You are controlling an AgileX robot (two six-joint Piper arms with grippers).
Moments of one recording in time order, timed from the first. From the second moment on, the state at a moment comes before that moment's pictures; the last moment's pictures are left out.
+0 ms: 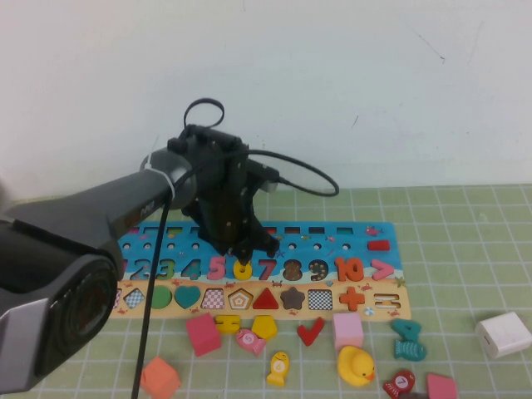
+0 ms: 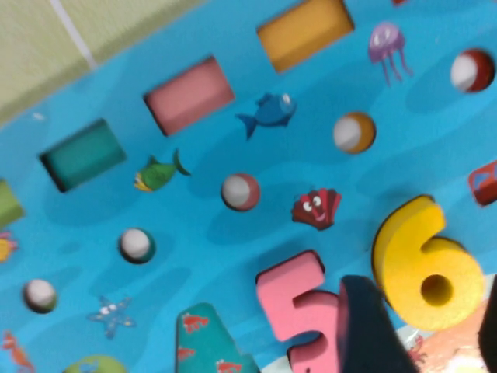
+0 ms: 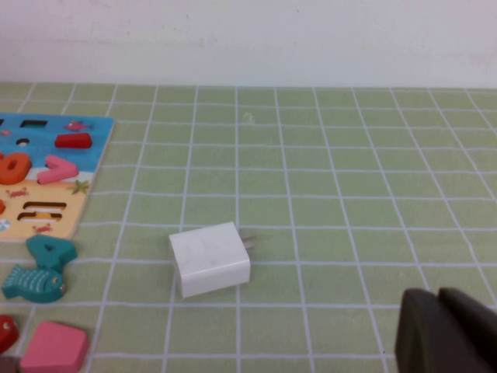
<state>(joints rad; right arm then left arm) 0.02 -0.01 0.02 -0.18 0.41 0.14 -0.42 2.34 -1.91 0.03 0.96 0.05</state>
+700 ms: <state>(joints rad) 0.02 -0.01 0.02 -0.18 0.41 0.14 -0.42 1.66 -1.38 -0.02 0.81 0.07</state>
